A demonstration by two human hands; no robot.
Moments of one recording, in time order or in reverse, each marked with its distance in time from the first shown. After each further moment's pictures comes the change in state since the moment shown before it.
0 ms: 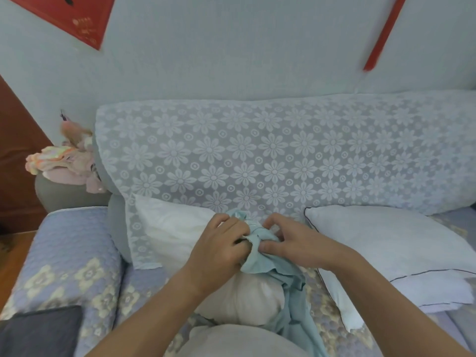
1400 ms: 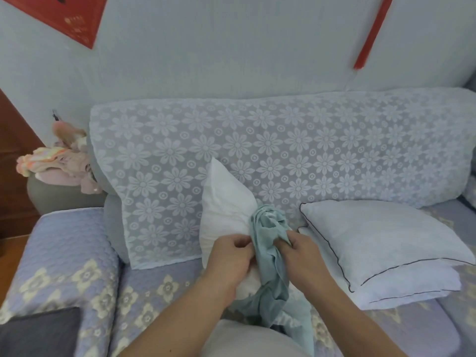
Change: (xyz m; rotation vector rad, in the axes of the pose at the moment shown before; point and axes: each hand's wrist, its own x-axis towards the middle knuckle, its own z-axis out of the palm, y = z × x) left_hand 0.026 0.062 -0.021 -1.081 -0.228 -1.589; right_hand -0.026 0.001 0.063 0.223 0.591 0.159
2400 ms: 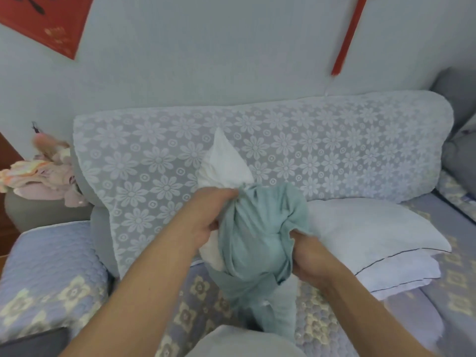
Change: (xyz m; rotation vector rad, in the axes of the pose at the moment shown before) left_hand 0.039 0.081 -0.044 -0.006 -0.144 0.081; right_hand -0.012 -0.014 -0.027 0.627 -0.273 0.097
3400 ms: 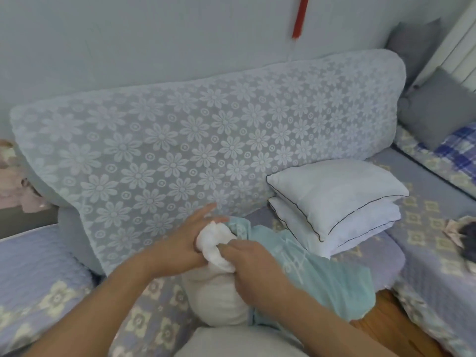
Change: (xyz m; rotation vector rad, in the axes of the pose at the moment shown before) left_hand -0.010 -0.091 -0.044 0.861 -0.531 0.433; right_hand -0.021 0.082 0.058 -1.164 -0.020 -0.531
